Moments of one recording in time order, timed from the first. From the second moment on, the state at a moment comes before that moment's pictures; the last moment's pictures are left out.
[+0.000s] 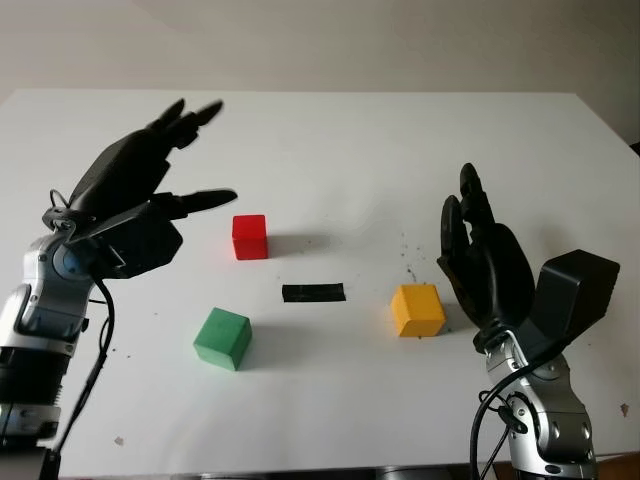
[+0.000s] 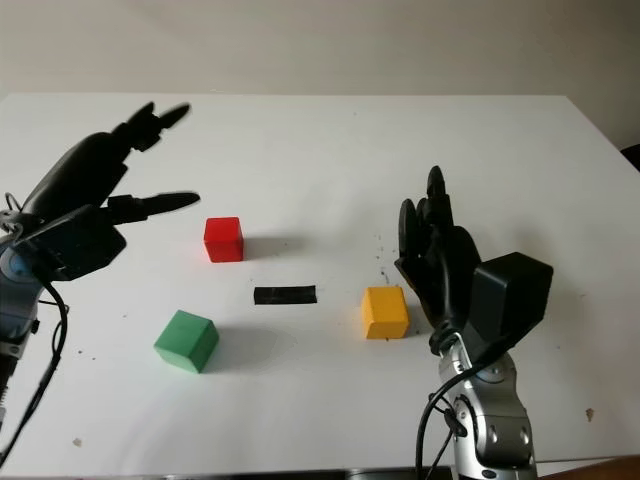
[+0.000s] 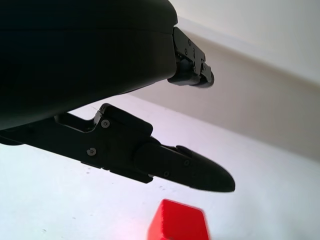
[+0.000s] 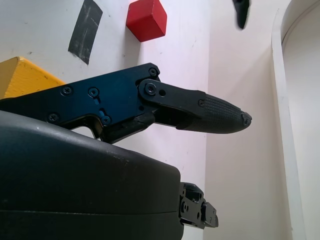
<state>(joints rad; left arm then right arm) -0.57 0.66 -0.05 0.32 0.48 -0.23 -0.23 -0.06 -0.10 -0.08 -0.27 0.16 0.31 0.10</state>
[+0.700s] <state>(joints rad) -0.73 0.70 -0.29 0.41 0.79 -0.23 -0.28 -0.05 -0.10 -0.08 -0.27 0.16 0.30 0.10</state>
